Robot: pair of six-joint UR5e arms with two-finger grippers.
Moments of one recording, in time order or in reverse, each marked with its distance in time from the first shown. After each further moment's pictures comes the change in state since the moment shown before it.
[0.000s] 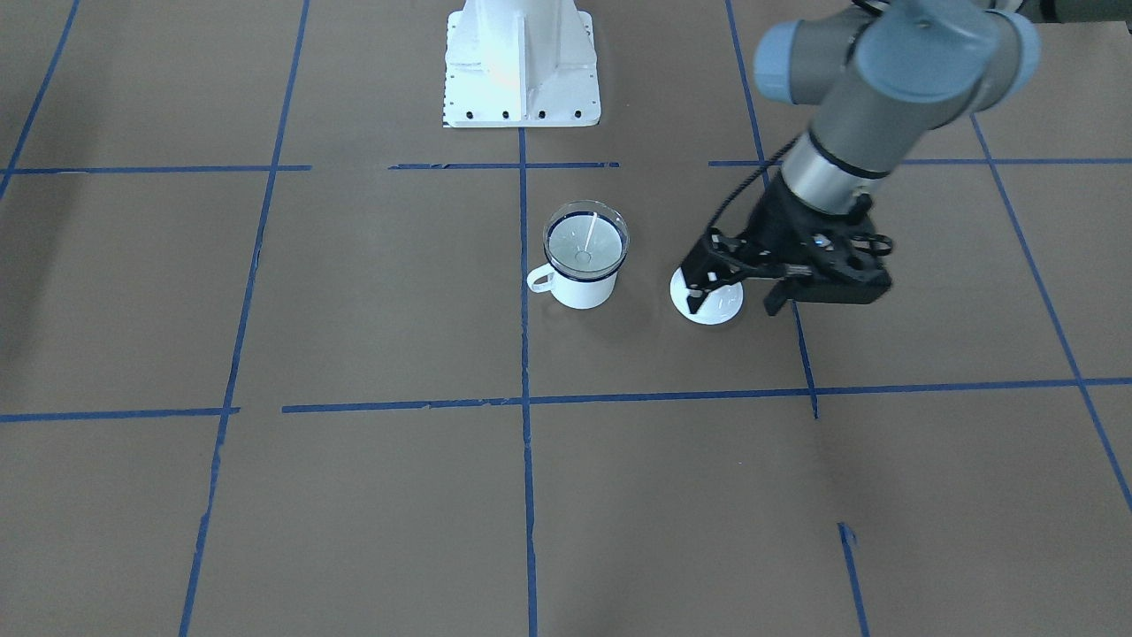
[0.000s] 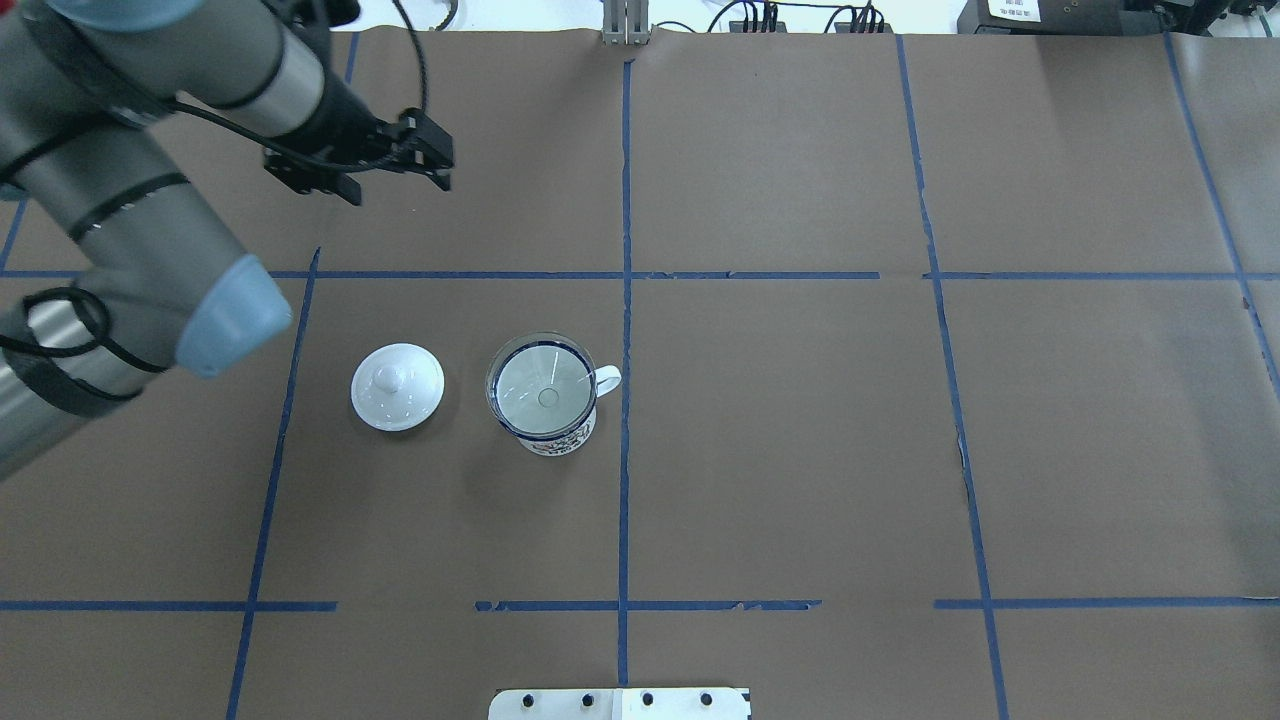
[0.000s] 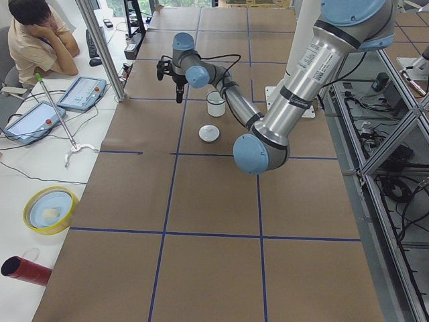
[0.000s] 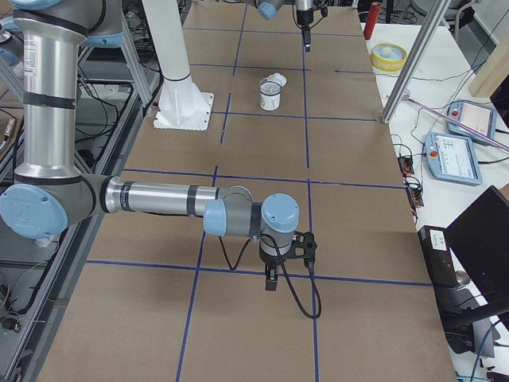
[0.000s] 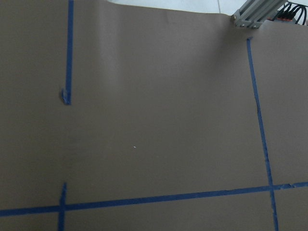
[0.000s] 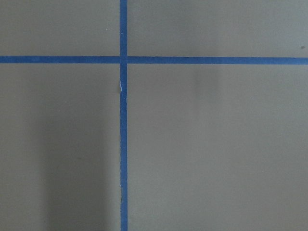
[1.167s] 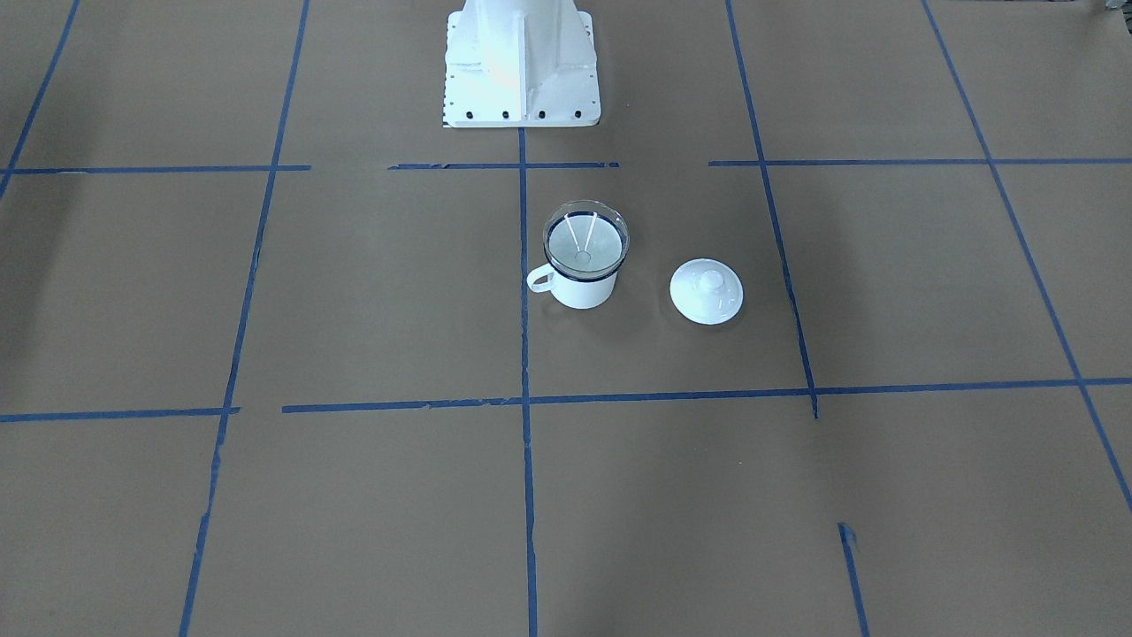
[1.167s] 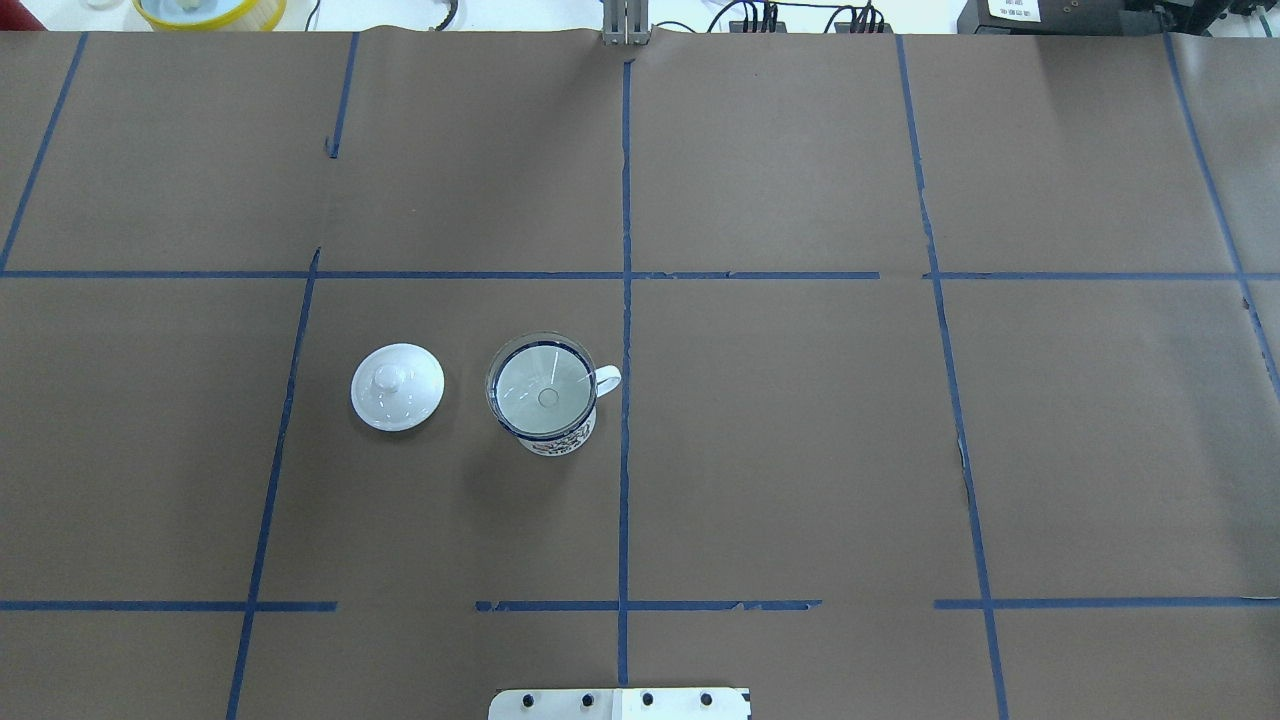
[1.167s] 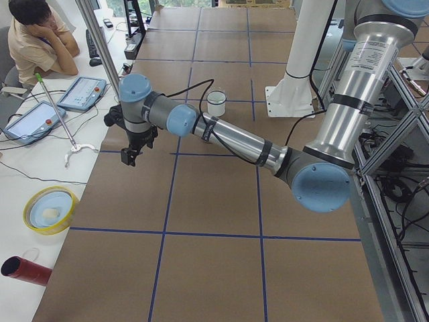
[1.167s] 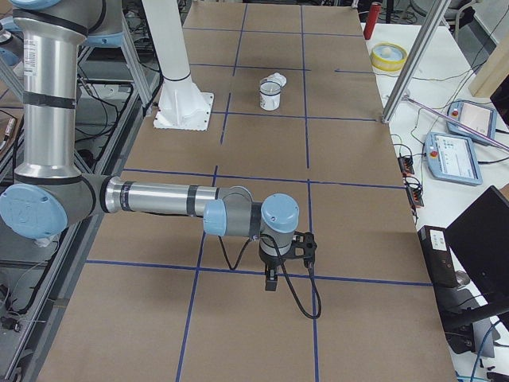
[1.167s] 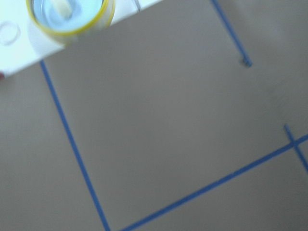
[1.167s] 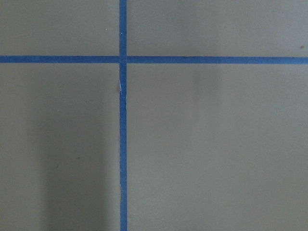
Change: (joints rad) left arm -0.630 0.288 0.107 0.014 -0.266 1.217; right arm 0.000 -0.001 -0.001 0.000 0.000 0.000
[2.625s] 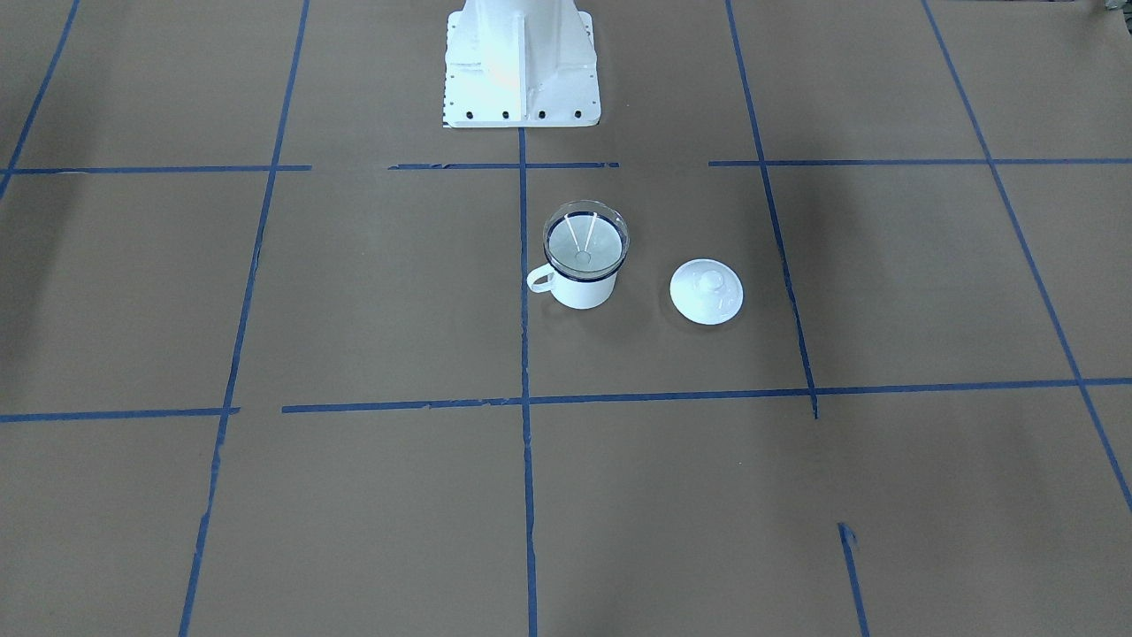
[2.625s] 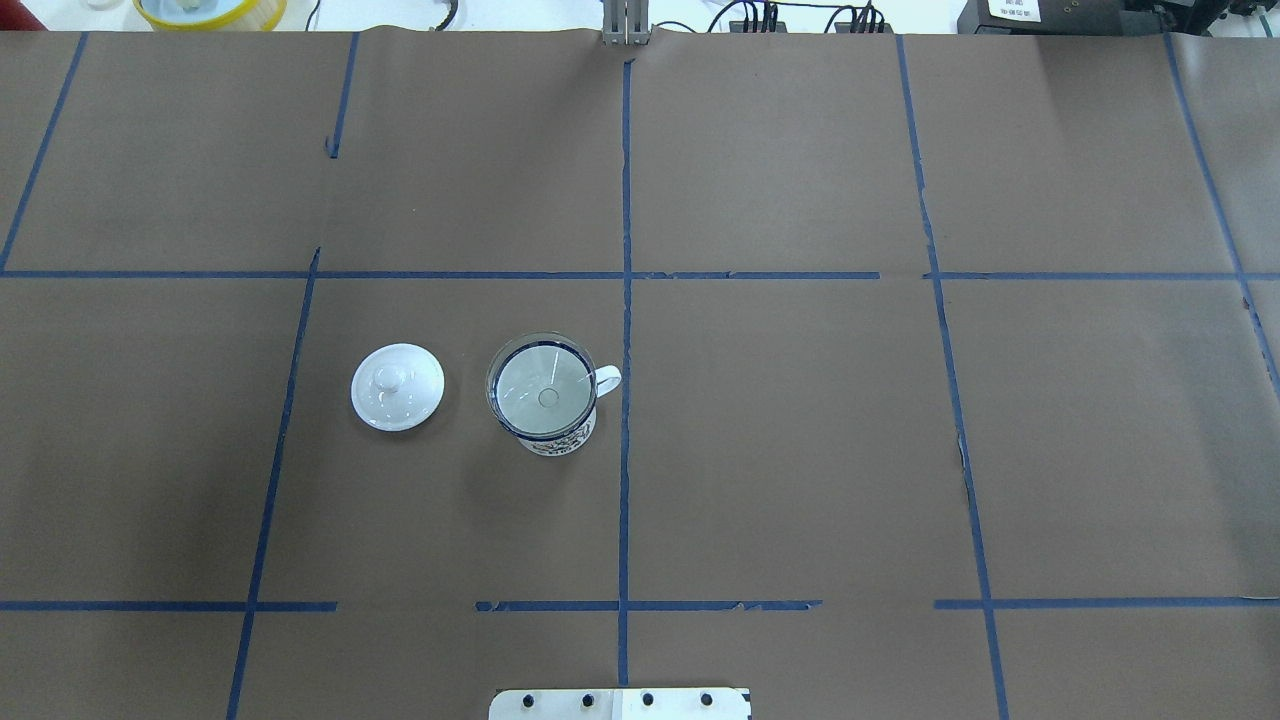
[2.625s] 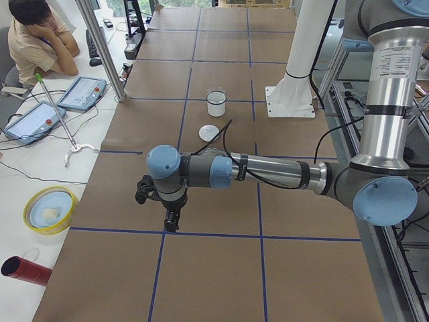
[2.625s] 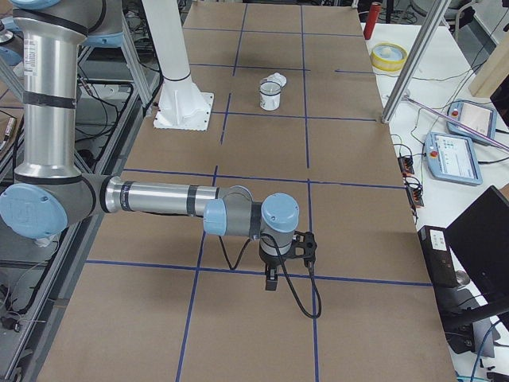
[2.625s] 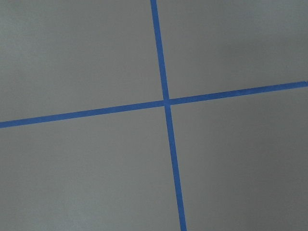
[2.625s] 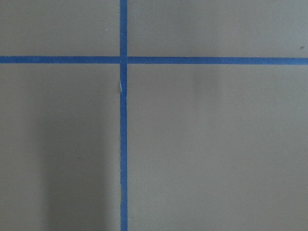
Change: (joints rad) left arm -0.108 0.307 0.012 0.140 -0.008 0.069; right arm 0.000 0.000 0.001 0.000 0.000 0.000
